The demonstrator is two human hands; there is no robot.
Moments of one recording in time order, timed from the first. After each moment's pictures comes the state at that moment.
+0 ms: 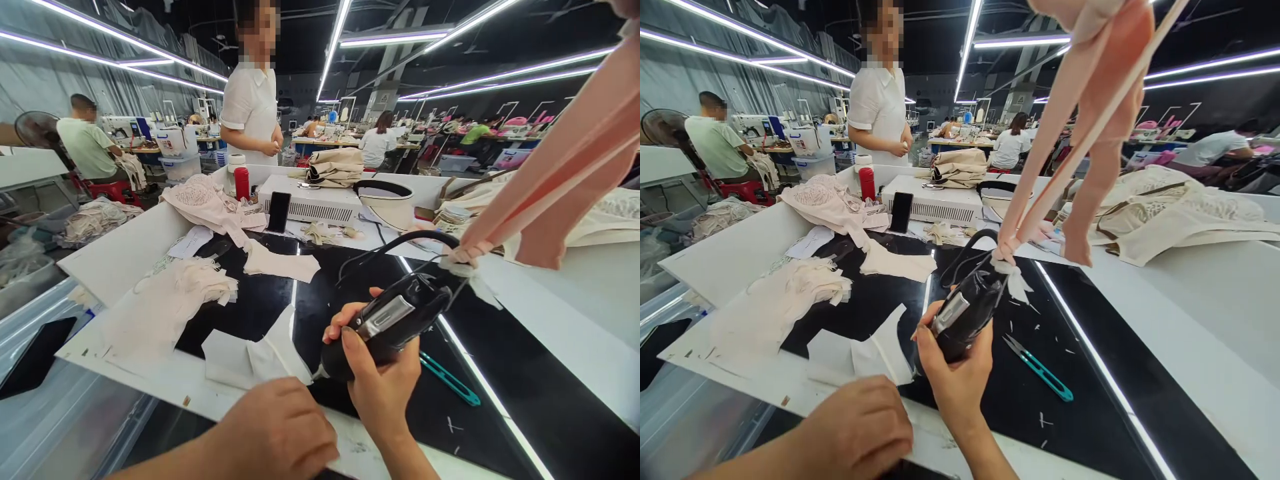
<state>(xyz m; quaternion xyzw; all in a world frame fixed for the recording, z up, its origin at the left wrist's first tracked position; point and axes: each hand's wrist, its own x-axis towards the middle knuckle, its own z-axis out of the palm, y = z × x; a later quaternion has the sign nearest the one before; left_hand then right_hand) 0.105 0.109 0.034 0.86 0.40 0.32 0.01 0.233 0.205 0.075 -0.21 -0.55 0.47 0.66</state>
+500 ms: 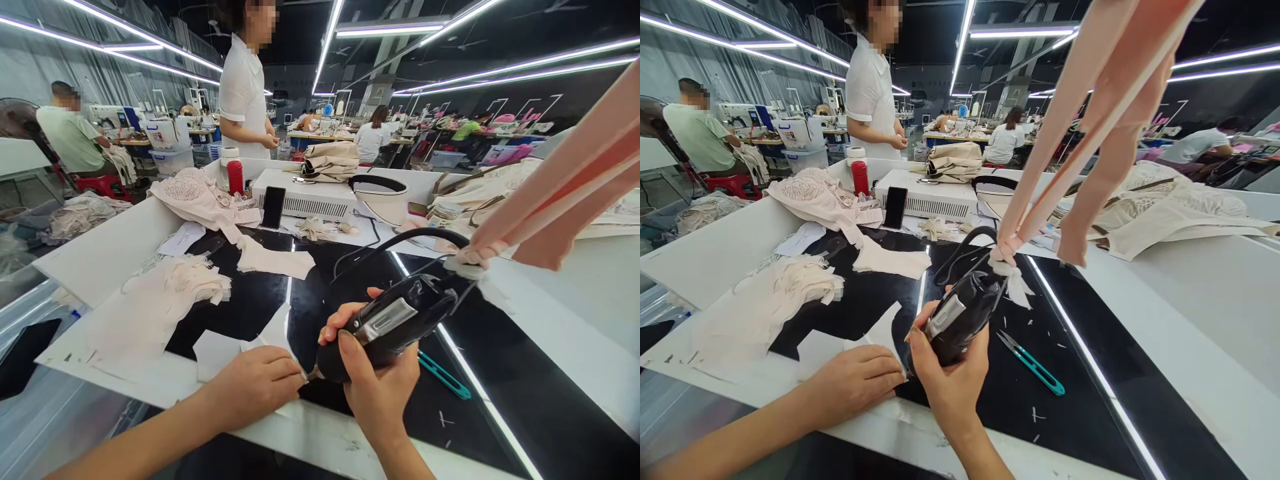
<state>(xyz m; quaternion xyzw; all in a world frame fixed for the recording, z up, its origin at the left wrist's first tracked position) 0.076 0.142 0.016 0.88 0.38 0.28 -0.09 0.233 0.203 0.078 -0.21 -0.54 0.49 0.65</state>
